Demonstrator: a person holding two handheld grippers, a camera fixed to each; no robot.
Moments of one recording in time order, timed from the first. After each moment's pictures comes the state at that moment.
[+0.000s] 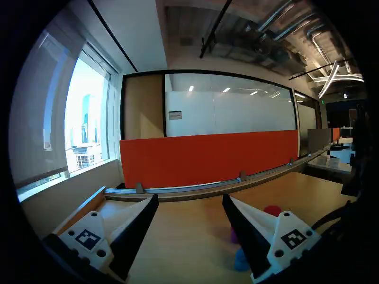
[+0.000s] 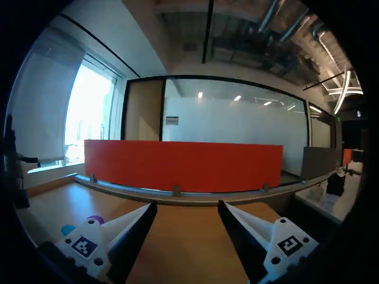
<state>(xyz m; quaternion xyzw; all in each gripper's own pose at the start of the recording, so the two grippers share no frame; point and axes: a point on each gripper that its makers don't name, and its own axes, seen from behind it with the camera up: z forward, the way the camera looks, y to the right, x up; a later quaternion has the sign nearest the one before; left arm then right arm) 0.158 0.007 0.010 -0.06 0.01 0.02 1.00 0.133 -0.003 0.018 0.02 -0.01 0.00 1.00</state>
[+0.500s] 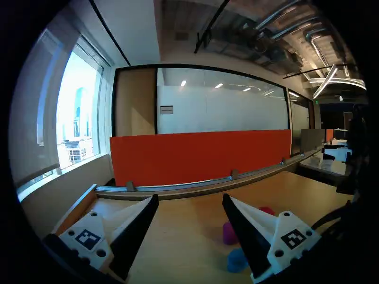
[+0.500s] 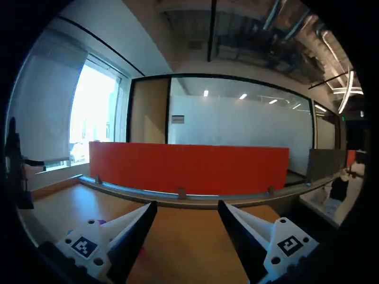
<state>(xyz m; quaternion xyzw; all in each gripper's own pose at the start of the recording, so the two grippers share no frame) 0.169 0.021 0.022 -0.10 -0.01 0.01 0.99 0.156 -0.013 0.025 0.06 -0.01 0.01 1.00</state>
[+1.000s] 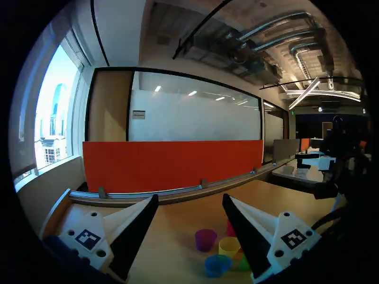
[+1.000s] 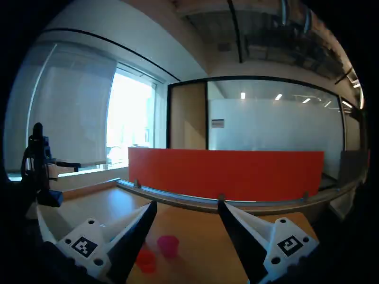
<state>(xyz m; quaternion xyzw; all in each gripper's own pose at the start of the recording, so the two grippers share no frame) 0.196 0.061 0.012 -0.22 0.01 -0.01 0.98 0.177 -0.072 0.008 0.21 0.00 0.01 0.98</state>
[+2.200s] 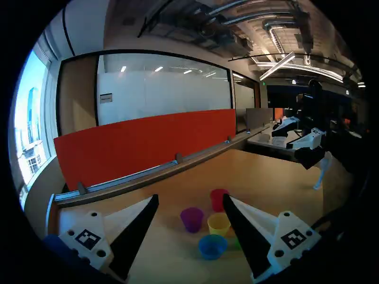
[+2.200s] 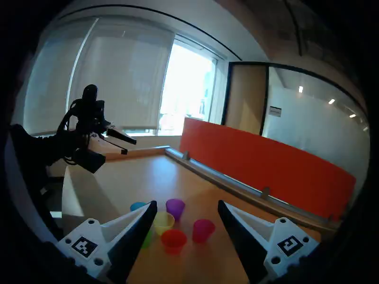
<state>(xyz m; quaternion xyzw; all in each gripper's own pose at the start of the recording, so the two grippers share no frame) 0.148 0.088 0.014 -0.32 -0.08 0.07 0.94 0.146 -0.150 -0.026 0.39 -0.08 -0.10 0.91</state>
